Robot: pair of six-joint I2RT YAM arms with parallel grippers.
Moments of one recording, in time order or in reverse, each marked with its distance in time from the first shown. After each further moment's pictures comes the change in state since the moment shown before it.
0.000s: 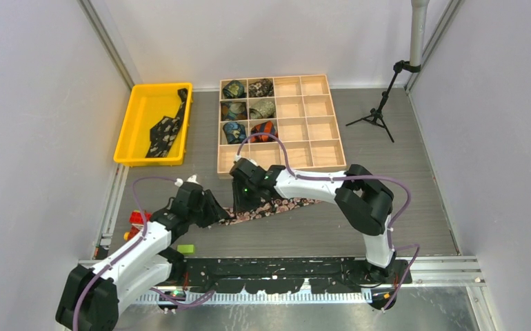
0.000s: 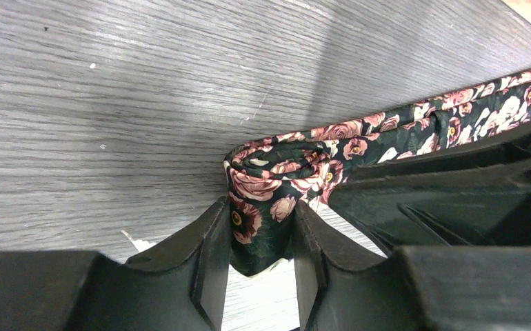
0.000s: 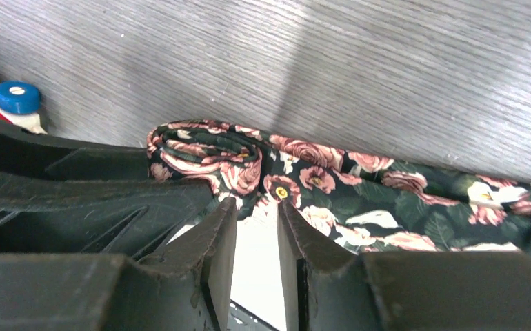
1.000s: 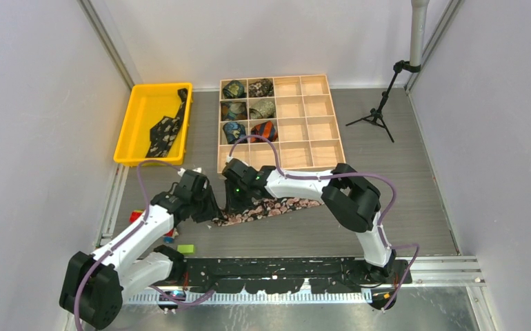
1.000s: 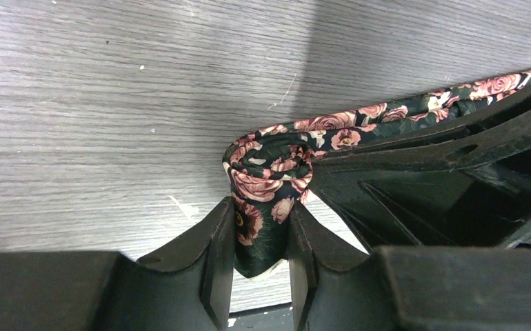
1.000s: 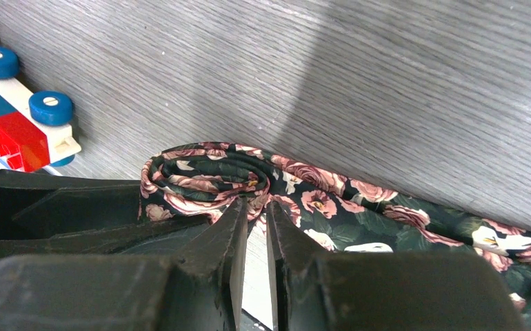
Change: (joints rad) left arm -0.005 0.131 0.219 -0.277 -0.048 0.167; right arm 0.014 0.093 0.093 0.026 -0.056 0.024
